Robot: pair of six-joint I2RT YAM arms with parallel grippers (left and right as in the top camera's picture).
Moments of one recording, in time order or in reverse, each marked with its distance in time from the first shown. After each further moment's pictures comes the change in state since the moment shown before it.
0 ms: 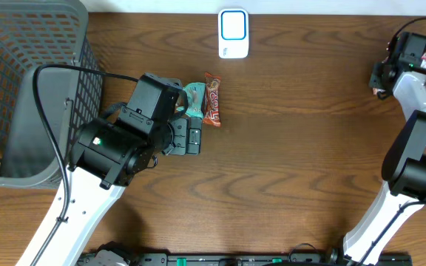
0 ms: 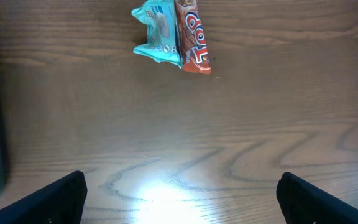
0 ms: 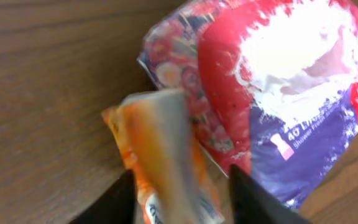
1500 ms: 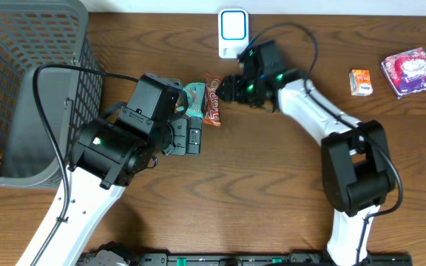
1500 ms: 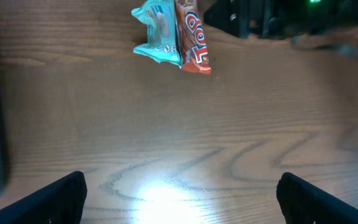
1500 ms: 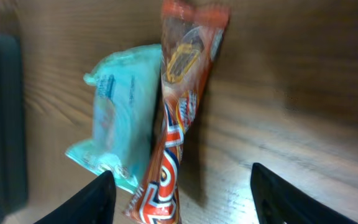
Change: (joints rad) left arm 0.000 0.000 0.000 0.000 0.000 0.000; right arm 0.706 -0.098 -0.160 0.043 -0.601 0.547
